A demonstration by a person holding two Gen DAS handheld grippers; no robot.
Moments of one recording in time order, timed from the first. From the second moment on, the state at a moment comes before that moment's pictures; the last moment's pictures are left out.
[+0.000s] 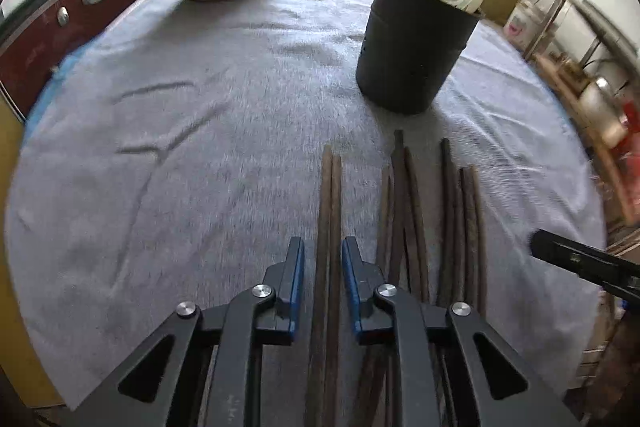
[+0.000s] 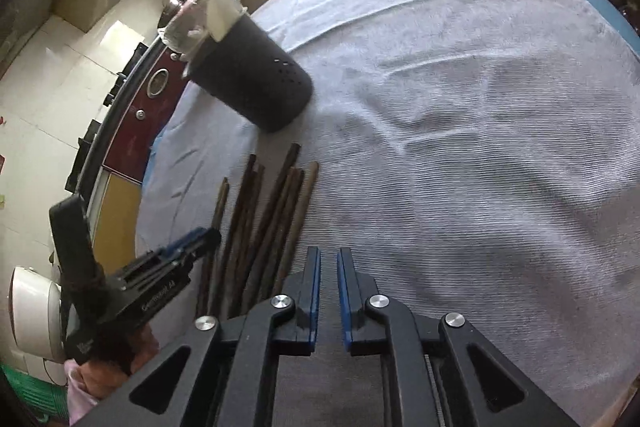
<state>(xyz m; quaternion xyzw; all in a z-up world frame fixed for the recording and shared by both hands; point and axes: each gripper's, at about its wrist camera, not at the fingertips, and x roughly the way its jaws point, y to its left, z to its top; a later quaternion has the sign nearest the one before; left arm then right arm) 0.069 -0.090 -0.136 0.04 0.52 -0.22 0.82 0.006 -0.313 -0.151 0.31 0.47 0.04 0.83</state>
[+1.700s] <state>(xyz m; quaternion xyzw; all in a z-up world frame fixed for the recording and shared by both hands) 0.122 -0.097 -0.139 0.03 0.55 -0.29 0.78 0.053 -0.277 -0.139 0.17 0.50 -0.07 0.85</state>
